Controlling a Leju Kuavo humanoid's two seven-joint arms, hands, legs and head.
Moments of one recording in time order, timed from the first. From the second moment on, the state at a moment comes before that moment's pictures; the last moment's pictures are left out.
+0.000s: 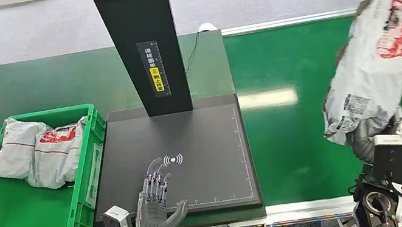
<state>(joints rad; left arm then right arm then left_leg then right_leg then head) 0.07 -0.28 -0.16 -1.35 0.05 -0.23 -0.60 -0.15 0.08 -0.16 -1.30 0.27 -0.28 -0.68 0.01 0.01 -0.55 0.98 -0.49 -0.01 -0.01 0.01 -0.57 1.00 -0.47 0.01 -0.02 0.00</state>
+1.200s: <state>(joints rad) 0.16 -0.27 -0.01 -1.67 0.01 0.01 -0.69 -0.19 0.15 0.35 -0.91 0.42 0.01 -0.52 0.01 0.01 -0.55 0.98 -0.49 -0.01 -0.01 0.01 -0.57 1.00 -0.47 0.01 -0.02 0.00</state>
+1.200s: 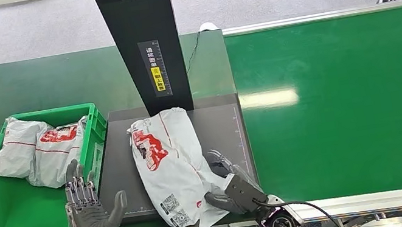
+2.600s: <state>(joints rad) -0.30 -0.27 -0.55 -0.71 -0.64 0.18 -0.45 -0.08 0.16 0.32 -1.30 0.04 -0.06 -0.70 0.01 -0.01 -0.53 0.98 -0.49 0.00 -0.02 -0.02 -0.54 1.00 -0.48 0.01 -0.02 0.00</state>
